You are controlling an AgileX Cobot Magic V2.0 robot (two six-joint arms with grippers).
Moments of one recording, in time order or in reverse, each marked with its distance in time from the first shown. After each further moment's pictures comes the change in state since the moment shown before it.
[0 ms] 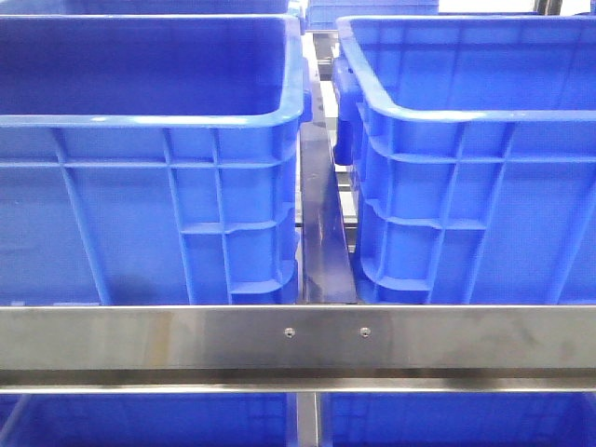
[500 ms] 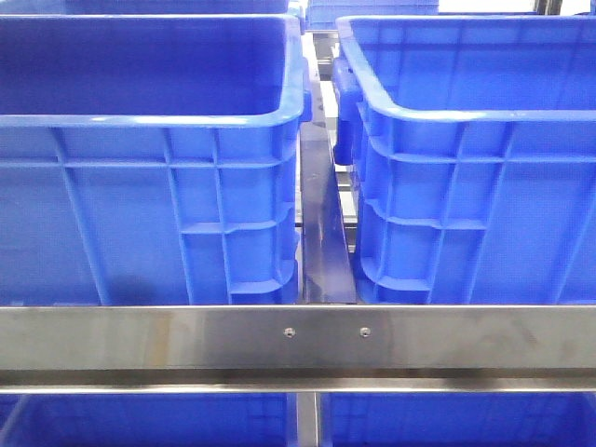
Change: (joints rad) left arm 0.000 0.497 -0.455 -0.002 0.331 0.004; right arm 0.000 0.000 0.000 0.000 0.000 0.000
